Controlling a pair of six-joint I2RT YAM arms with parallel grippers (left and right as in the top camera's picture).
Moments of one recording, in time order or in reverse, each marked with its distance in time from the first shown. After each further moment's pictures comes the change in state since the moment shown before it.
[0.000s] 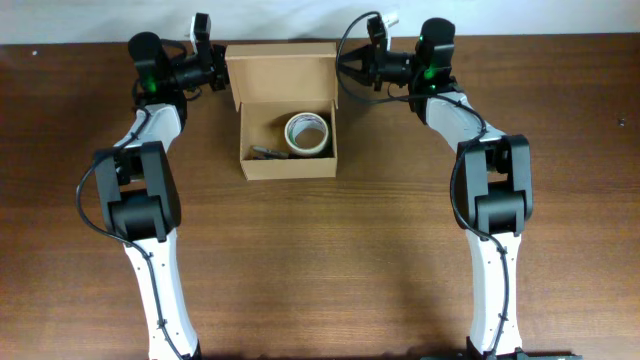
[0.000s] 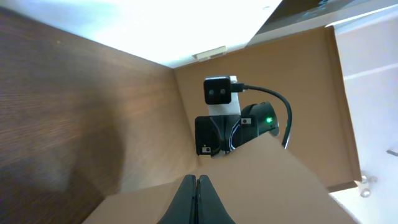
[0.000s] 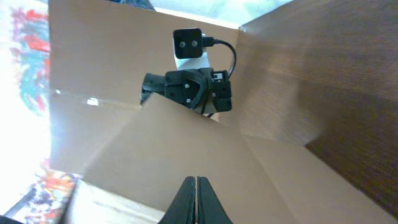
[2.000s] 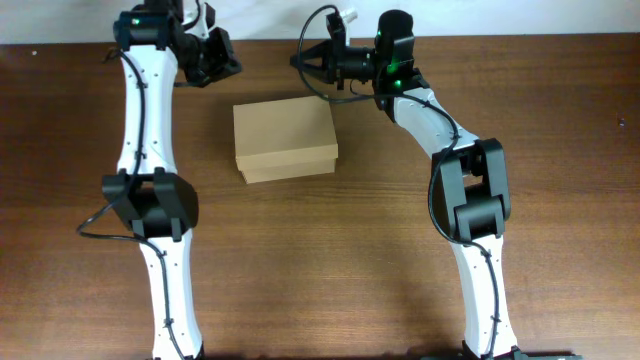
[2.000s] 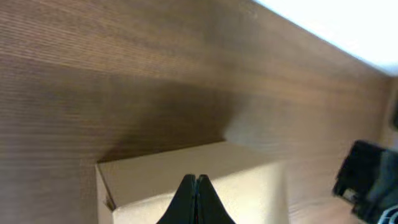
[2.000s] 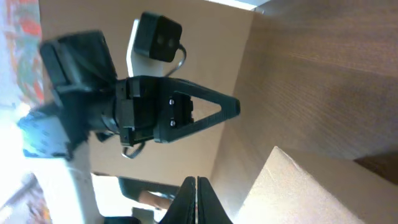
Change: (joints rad) left arm -0.113 0.009 0.877 -1.999 -0.893 0.928; right arm 0.138 0.000 0.101 -0.098 0.077 -0.016
